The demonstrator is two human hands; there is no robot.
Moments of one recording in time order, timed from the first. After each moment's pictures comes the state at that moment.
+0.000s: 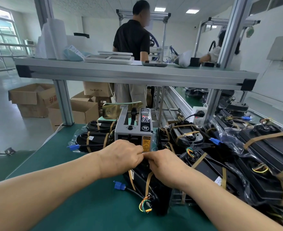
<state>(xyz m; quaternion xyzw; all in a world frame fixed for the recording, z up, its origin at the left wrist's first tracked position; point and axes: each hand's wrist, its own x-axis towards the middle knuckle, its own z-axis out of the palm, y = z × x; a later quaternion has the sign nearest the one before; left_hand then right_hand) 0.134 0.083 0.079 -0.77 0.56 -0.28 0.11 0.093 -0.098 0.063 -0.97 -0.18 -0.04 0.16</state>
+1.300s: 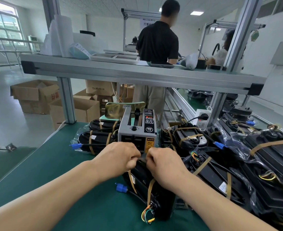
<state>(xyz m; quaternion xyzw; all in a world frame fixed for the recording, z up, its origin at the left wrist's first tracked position) 0.146 0.096 0.055 -0.91 0.36 -0.12 -0.13 0.102 -0.083 0.056 -0.98 -0.12 -0.12 0.13</state>
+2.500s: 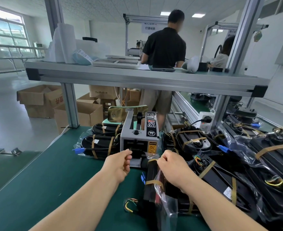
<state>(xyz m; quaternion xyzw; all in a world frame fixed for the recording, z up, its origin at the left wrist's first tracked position) 0.179 0.069 0.013 -0.55 -0.23 0.11 -0.79 0.115 -0.100 0.049 -0.92 0.06 0.00 0.38</state>
